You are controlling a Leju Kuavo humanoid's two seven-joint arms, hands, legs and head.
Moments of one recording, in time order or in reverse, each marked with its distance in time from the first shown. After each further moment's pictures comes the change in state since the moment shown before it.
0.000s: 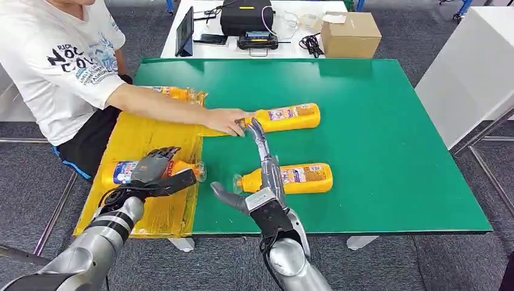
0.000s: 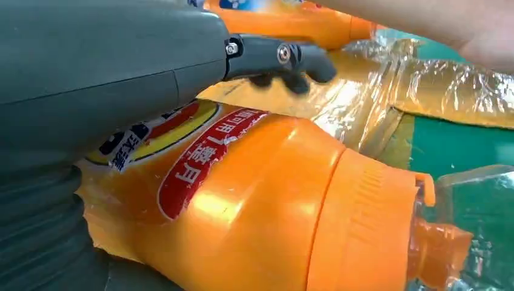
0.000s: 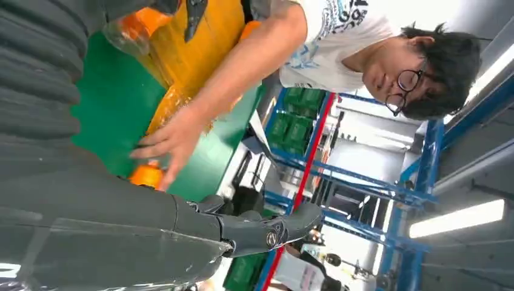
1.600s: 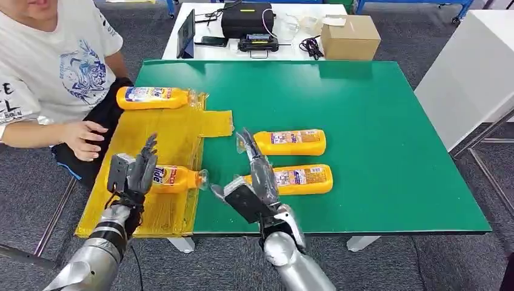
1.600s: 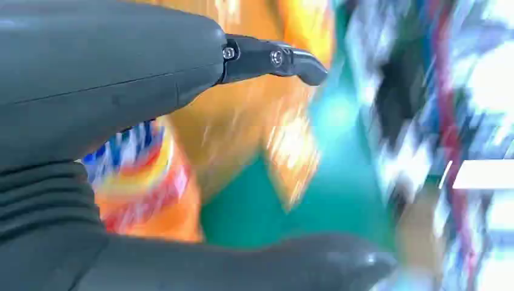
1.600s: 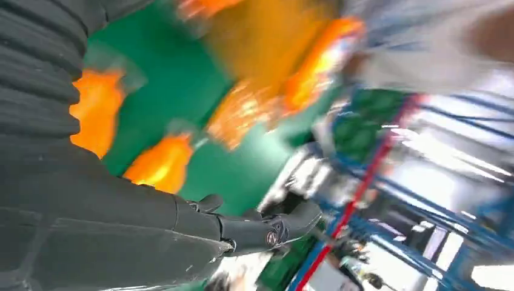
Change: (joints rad) left arm 0.105 -0.055 0.283 -0.139 0.894 -0.160 -0.457; right arm -0.103 -0.020 -0.011 0.216 0.260 -0.018 0.200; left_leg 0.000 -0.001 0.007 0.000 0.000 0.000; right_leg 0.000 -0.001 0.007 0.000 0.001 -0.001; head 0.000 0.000
